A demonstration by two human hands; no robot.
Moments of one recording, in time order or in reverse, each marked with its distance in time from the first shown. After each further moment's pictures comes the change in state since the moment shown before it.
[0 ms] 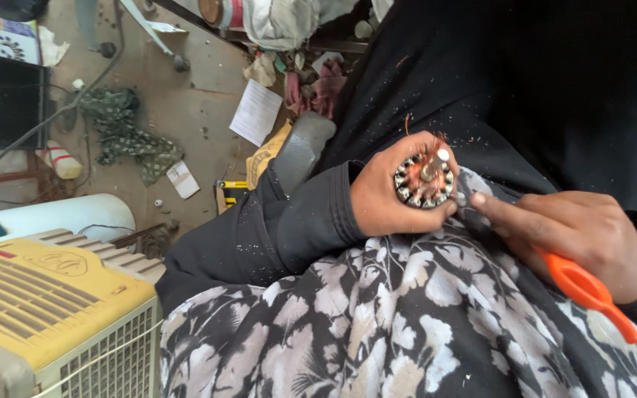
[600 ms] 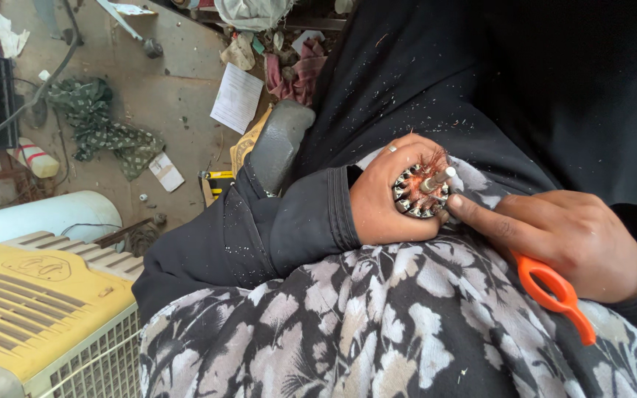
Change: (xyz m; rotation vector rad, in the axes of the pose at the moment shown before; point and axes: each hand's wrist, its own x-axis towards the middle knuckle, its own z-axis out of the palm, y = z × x) left_hand 0.001 -0.022 0.013 0.412 0.050 0.114; right_hand 0.000 -0.007 -0.006 -0.028 -0.165 0.004
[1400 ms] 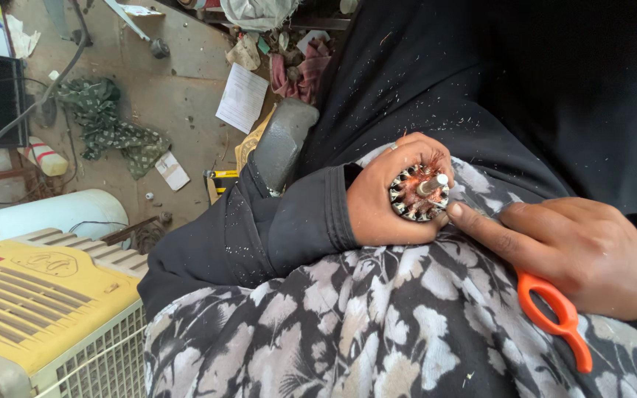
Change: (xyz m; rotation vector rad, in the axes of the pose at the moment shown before) left_hand -0.002 0.011 -0.009 -0.147 -0.092 -0.023; right_hand -0.012 -0.006 0.002 -0.119 -0.047 -0.047
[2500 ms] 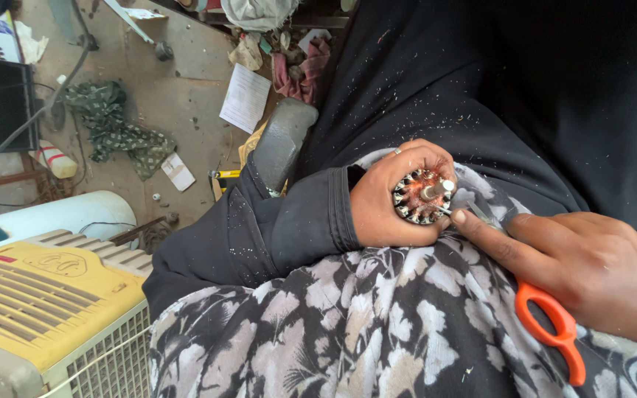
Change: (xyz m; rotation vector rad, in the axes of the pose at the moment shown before) left_hand -0.002 -0.011 0.007 0.005 0.001 -0.021; right_hand -0.010 -0.007 0.000 -0.038 -0.188 0.116
